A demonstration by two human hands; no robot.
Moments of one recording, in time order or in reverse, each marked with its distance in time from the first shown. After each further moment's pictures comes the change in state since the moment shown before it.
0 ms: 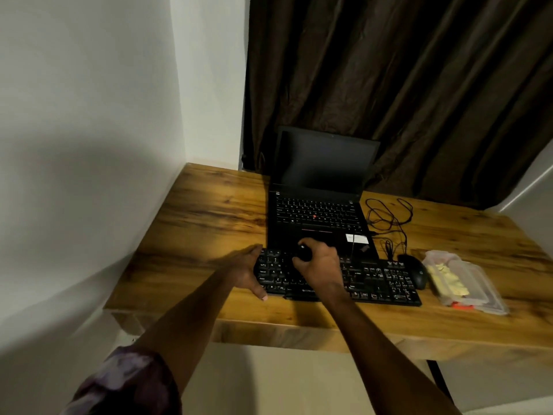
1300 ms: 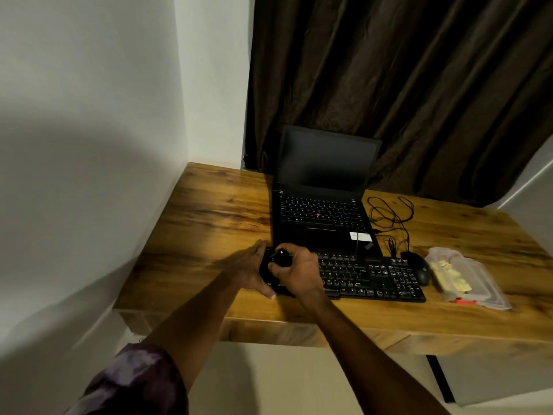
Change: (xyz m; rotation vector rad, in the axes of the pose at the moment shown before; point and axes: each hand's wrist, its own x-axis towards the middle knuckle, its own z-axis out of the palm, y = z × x) left_hand -0.007 0.002 0.002 0.064 0.013 -0.026; right_hand -0.024 -0.042 0.030 0.251 -0.081 -0.054
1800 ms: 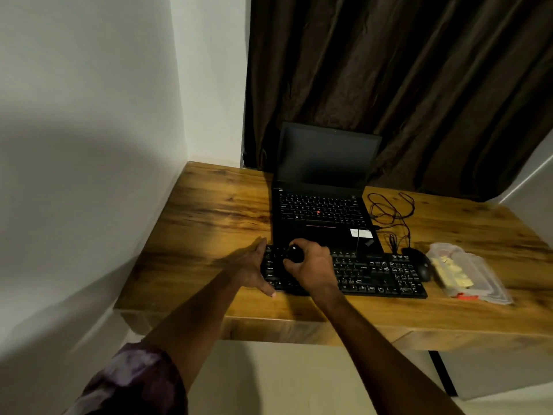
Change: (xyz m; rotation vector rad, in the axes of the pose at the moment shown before) left_hand -0.001 0.002 -0.001 0.050 -0.010 -0.011; right_hand 0.008 0.017 -0.015 -0.216 0.066 0.034
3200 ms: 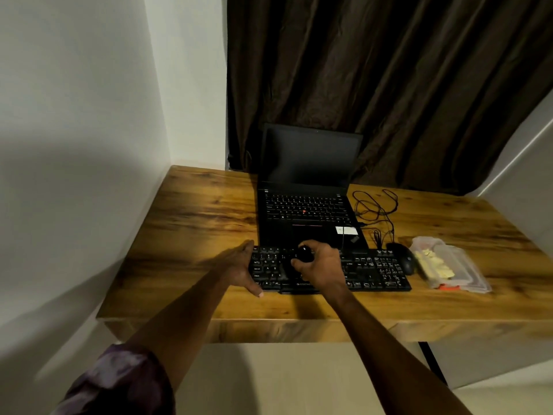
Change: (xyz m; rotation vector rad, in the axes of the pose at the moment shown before) left_hand 0.008 0.000 -0.004 -0.039 0.004 0.042; right_hand -0.001 0.038 -0.029 0.101 0.013 0.083
